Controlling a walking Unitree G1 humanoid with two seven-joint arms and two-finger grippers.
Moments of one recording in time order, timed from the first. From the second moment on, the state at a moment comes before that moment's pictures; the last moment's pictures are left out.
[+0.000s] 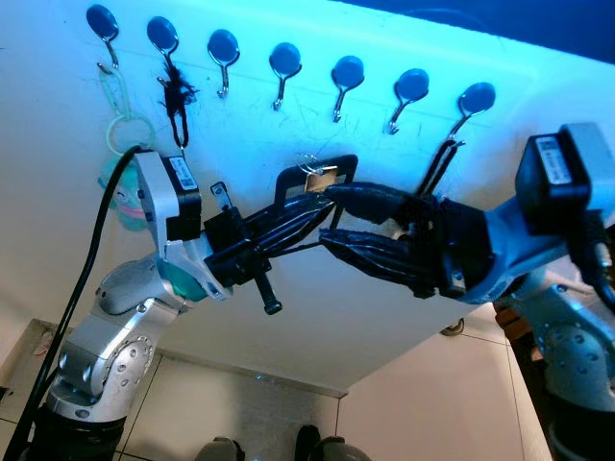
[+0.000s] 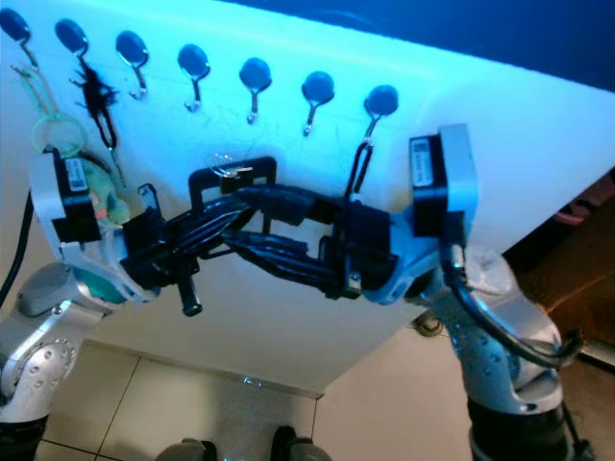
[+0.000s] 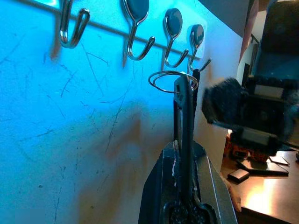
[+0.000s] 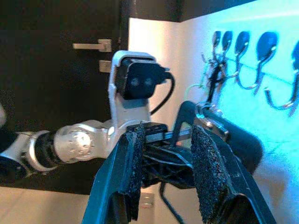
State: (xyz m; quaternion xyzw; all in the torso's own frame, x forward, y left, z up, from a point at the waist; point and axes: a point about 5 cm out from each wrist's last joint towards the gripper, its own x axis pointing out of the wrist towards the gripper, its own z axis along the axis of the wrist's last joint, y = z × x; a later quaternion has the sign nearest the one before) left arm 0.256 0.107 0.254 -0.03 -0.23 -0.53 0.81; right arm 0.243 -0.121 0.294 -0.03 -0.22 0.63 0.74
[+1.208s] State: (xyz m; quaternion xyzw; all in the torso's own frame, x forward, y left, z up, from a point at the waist) left arm 0.264 0.104 0.262 0.01 -0.24 -0.52 0.82; right arm 0.240 -0.119 0.295 -0.03 -0.23 0.65 0.73
